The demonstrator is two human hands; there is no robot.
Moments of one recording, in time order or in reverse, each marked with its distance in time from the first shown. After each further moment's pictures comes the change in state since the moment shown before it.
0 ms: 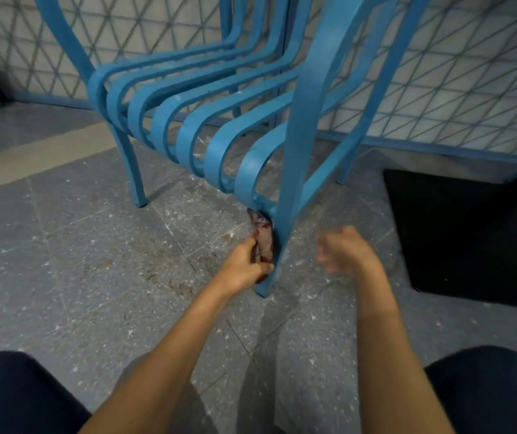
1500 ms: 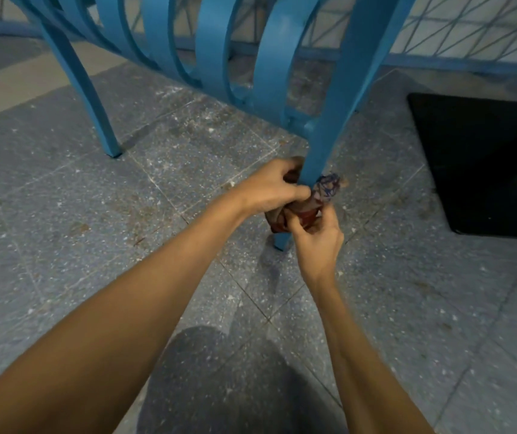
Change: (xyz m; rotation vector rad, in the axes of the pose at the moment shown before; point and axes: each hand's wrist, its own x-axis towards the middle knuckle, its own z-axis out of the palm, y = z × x) left_hand 0.078 -0.016 -0.003 0.110 -0.308 0.219; right_hand 0.037 0.106 0.143 0.206 0.474 -0.506
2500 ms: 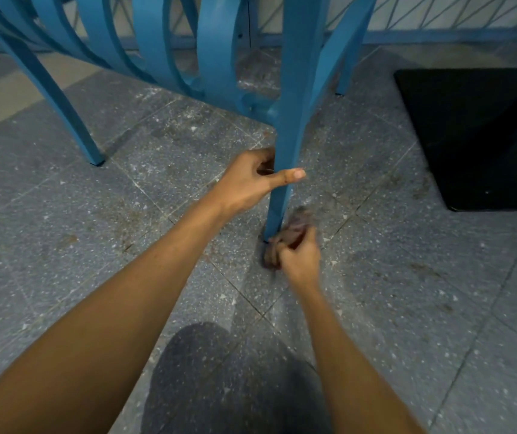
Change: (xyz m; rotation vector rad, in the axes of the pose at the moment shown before) left_hand 0.007 -0.016 0.008 0.004 0.104 0.057; right_hand -0.017 0.042 0.000 -0.047 -0.153 0.455
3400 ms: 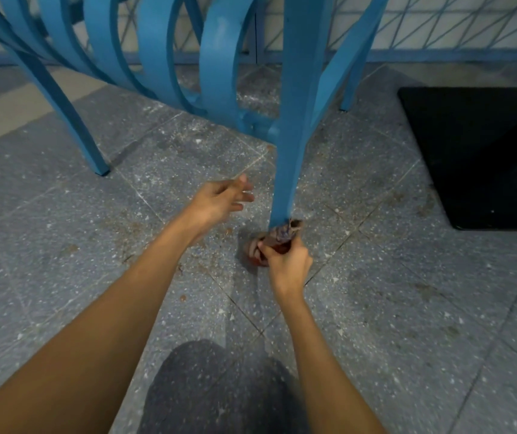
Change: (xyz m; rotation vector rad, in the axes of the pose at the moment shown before) left_hand -0.016 -0.025 -0.031 -0.041 0.108 -0.314; right_hand 0.003 -0.018 0.022 0.064 0.075 -0.112
